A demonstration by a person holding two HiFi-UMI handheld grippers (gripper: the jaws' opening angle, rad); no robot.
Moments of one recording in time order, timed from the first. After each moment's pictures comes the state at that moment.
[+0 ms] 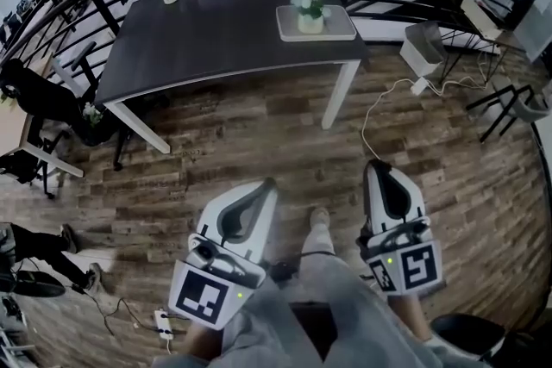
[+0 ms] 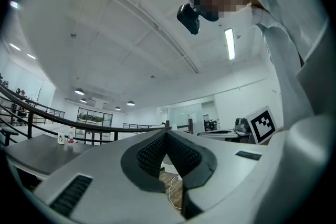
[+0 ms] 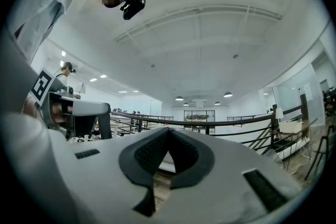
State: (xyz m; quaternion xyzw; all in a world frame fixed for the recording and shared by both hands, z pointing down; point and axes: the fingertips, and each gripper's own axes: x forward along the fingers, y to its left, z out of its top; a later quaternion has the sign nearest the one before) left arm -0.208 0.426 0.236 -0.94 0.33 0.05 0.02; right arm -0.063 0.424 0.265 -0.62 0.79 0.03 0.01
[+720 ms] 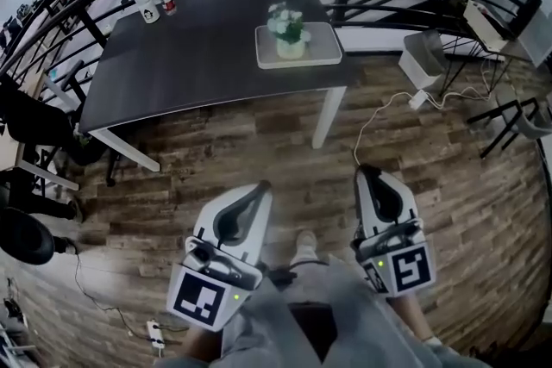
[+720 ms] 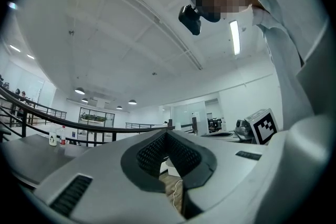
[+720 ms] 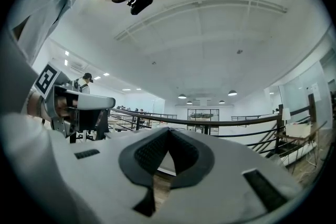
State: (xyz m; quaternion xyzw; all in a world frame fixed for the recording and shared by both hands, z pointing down) left arm -0.088 0.308 0.242 -0.94 0.34 0.04 0.02; right arm 0.049 0.305 0.281 -0.59 0.80 0.03 -0.01
